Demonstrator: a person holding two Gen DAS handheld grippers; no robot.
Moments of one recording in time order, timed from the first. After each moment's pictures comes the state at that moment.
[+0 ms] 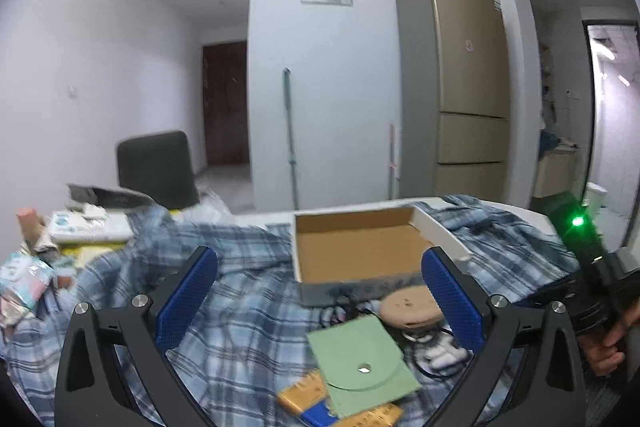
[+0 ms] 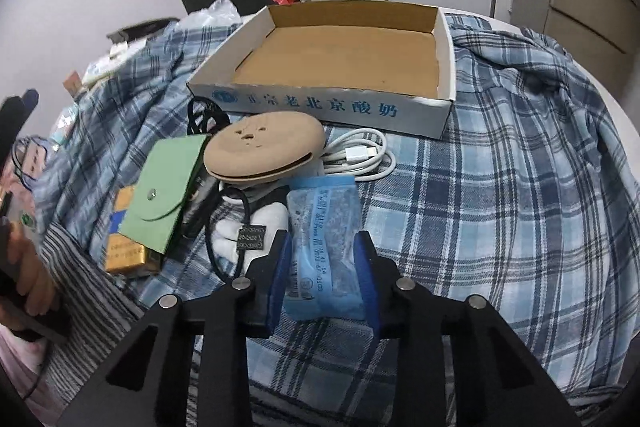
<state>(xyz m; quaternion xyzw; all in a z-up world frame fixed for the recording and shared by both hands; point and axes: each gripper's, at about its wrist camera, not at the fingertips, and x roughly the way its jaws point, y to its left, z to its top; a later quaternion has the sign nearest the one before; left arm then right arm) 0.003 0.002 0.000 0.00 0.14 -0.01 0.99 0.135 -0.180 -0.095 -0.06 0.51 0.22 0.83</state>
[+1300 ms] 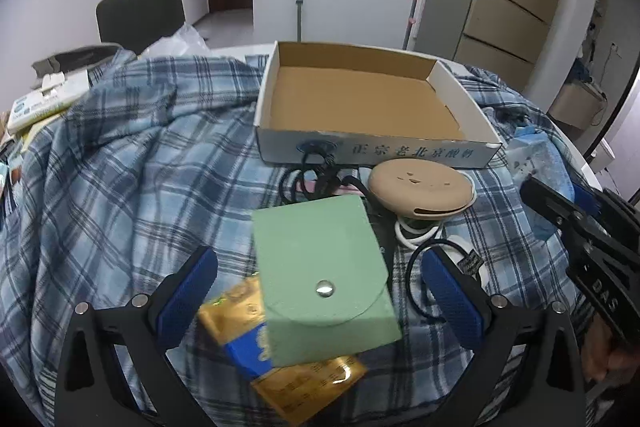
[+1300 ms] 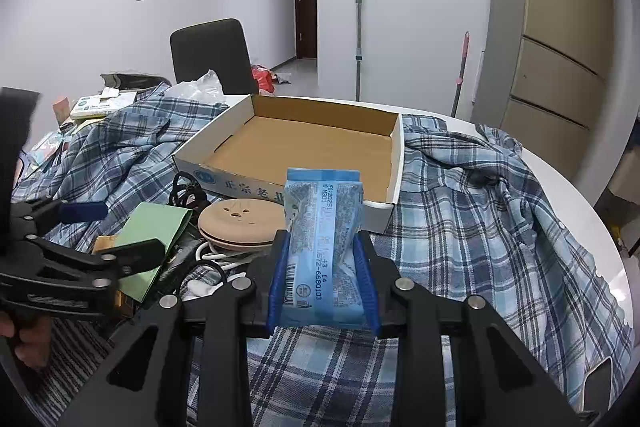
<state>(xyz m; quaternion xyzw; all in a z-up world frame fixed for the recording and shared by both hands) 0.081 -0.027 -0.063 -0.05 0.43 0.01 0.90 0.116 -0.189 -0.059 -0.09 0.35 0.17 0.92</state>
